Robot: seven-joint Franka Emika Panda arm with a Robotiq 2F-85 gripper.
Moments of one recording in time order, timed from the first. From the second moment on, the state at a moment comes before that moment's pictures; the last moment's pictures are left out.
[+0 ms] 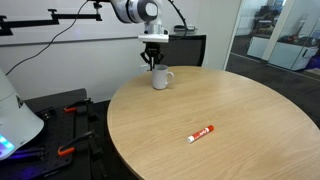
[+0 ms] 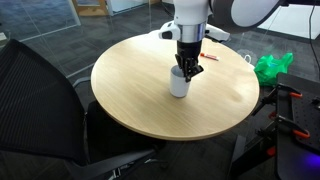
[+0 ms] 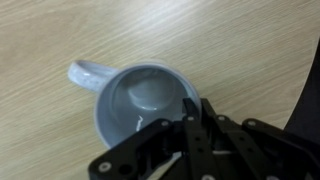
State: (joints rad) arm 0.09 0.44 0.20 -2.01 -0.23 2.34 -0.63
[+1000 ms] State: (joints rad) arm 0.11 0.30 0.20 -2.11 -0.23 2.34 -0.62
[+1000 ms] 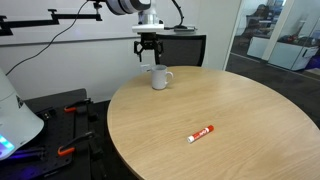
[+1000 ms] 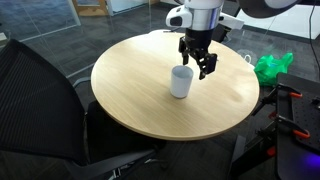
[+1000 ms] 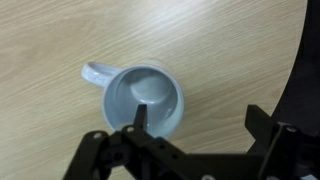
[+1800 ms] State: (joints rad) arm 0.11 0.04 0.18 -2.24 -0.23 2.38 -0.60
